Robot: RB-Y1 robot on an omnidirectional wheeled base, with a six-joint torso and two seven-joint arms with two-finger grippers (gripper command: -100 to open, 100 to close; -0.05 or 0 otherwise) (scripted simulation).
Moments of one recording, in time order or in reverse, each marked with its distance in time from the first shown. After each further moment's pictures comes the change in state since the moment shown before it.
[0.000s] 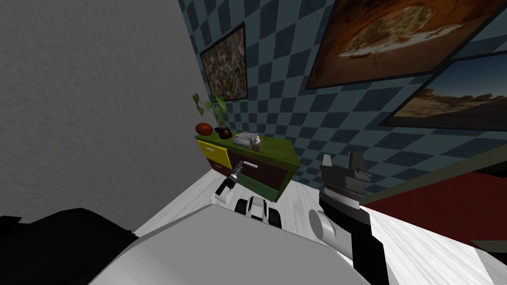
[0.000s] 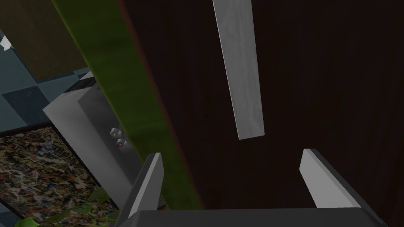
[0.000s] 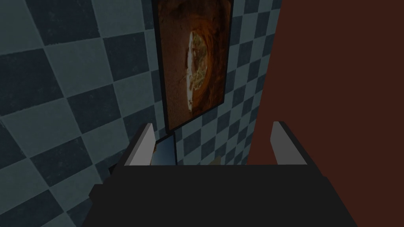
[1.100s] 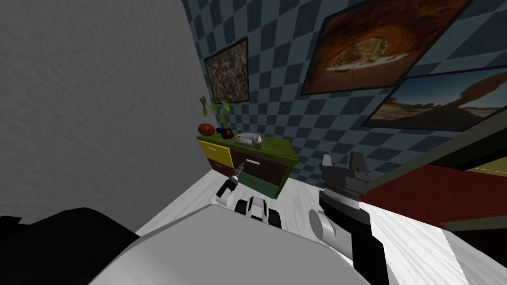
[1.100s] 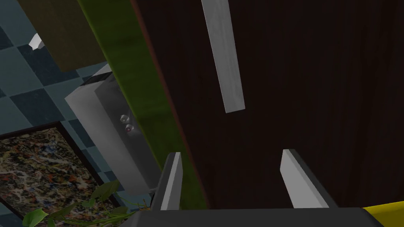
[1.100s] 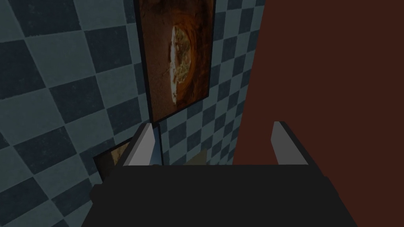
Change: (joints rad) left arm 0.035 -0.047 -0.006 -0.029 -0.001 0.052 -0.058; right arm 0.000 0.000 0.000 0.000 0.000 0.000 0.000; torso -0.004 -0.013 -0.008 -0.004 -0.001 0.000
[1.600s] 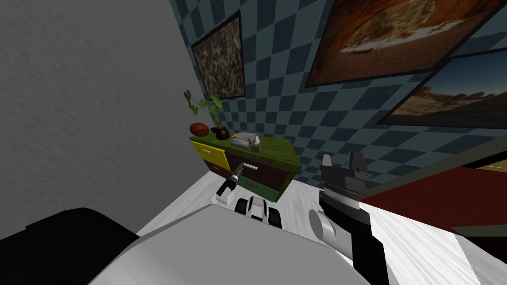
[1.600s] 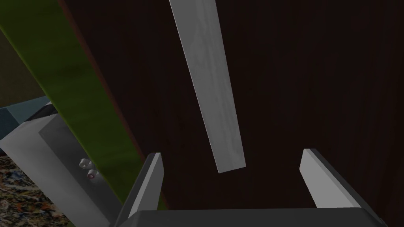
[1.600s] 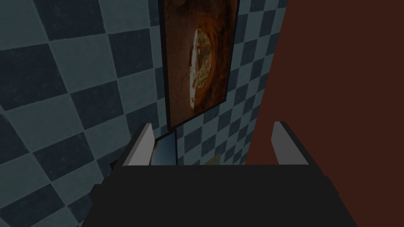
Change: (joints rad) left arm -0.006 0.002 0.007 -0.015 0.005 0.050 -0.001; right arm 0.000 0.000 0.000 0.000 0.000 0.000 0.000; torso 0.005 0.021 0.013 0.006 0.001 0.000
